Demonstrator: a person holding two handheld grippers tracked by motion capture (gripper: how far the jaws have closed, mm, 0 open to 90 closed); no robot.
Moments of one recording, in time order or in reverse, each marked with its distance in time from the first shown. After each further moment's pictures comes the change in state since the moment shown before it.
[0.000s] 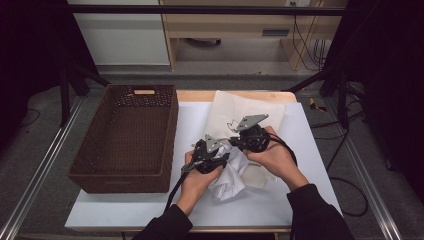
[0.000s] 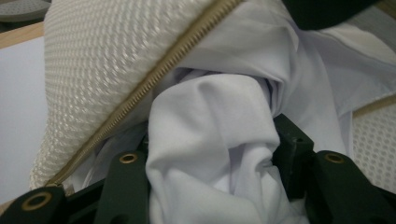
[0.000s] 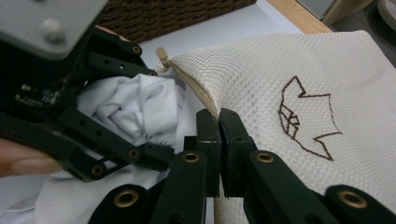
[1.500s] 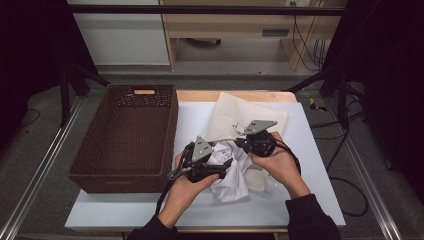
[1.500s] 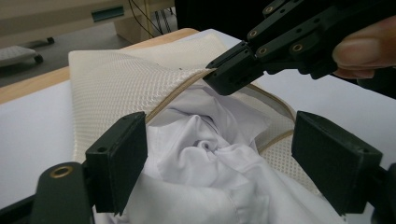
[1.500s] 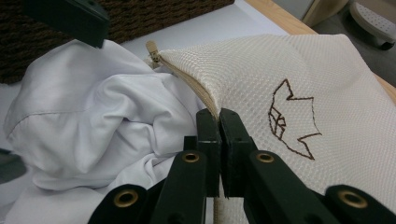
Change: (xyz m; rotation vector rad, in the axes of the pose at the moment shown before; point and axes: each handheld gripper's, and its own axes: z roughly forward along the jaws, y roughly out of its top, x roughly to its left) left arm -0.011 0.013 -0.069 -0.152 -0.109 0.047; right arm -0.002 -0.023 -0.003 -0.058 -0.068 0.054
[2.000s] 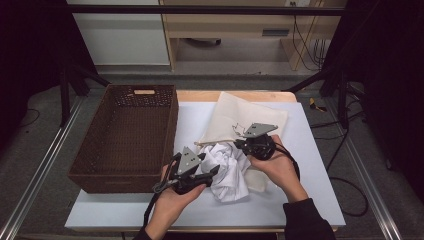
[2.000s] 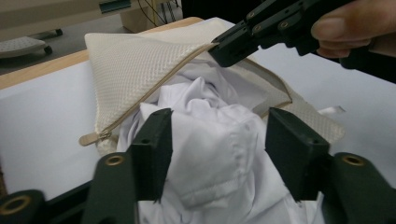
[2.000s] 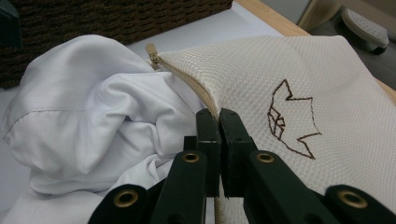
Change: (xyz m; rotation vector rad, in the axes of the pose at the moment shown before) left arm -0.001 -0.019 -0.041 0.029 0.027 -0.004; right arm 0.005 -0.007 0.001 -0.028 -0.017 0.000
